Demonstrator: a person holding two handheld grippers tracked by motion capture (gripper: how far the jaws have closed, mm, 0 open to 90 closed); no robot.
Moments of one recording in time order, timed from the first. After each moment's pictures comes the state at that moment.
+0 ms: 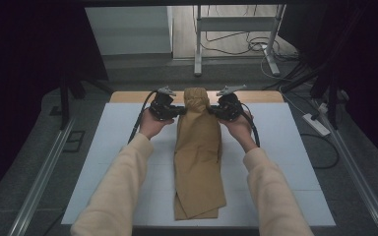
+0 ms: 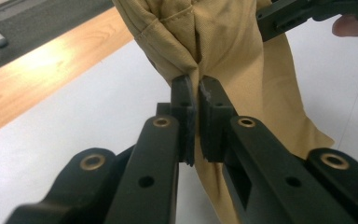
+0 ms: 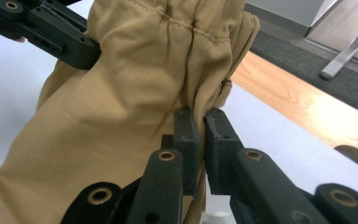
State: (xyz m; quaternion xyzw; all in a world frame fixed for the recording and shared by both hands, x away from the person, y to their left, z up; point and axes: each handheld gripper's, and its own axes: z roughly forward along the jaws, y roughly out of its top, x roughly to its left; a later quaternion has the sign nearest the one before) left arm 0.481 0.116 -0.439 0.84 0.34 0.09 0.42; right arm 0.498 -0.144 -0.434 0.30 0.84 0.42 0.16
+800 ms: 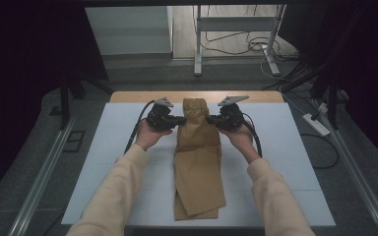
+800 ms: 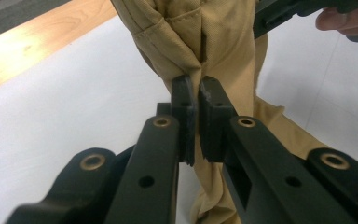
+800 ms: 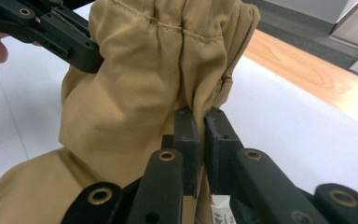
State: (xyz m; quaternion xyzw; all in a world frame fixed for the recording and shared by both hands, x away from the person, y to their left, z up) left arm 0.450 0.121 -0.453 0.84 0.32 0.07 0.43; right arm 0.471 -0.151 -0.449 0.29 0.84 0.44 0.13
